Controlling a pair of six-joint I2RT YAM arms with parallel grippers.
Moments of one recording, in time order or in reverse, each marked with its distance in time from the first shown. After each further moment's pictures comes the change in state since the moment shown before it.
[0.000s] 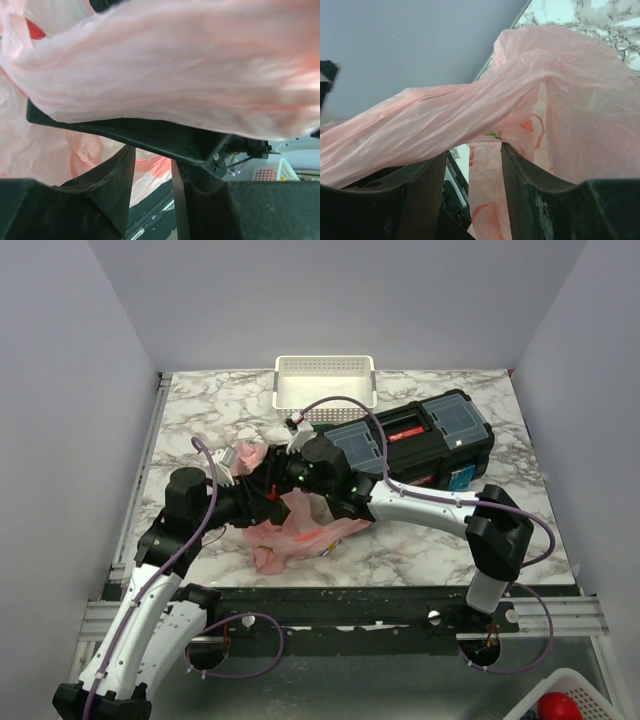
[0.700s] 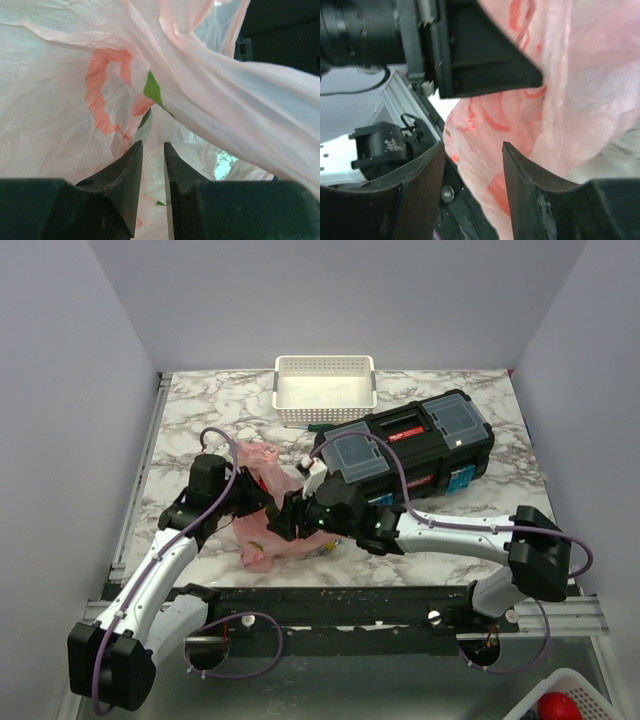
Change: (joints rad) left arm 0.008 0.257 -0.050 0.125 -0.214 -0.031; right arm 0.099 -0.251 -0.277 -0.121 0.117 -0.071
